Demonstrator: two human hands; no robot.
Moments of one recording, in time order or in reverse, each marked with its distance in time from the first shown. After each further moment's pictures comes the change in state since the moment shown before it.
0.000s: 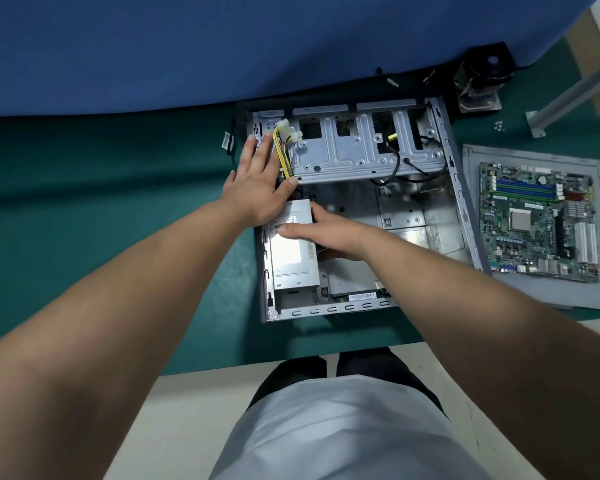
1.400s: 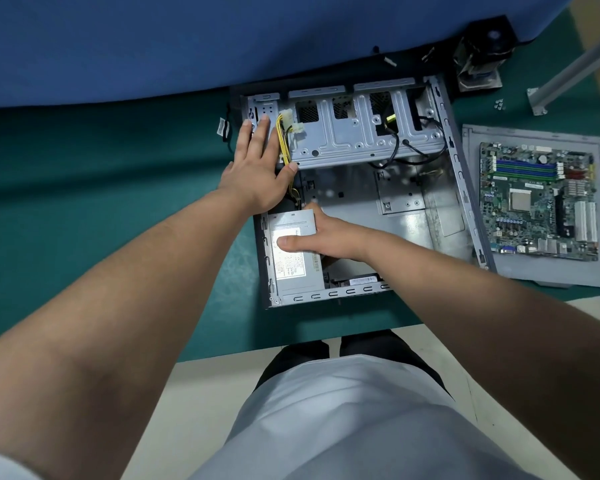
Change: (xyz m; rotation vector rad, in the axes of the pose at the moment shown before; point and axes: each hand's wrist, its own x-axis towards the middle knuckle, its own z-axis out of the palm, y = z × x) left_hand -0.001 0.005 0.001 0.026 0.003 -0.010; right_hand -0.010 0.024 0.014 -0.107 -0.063 -0.066
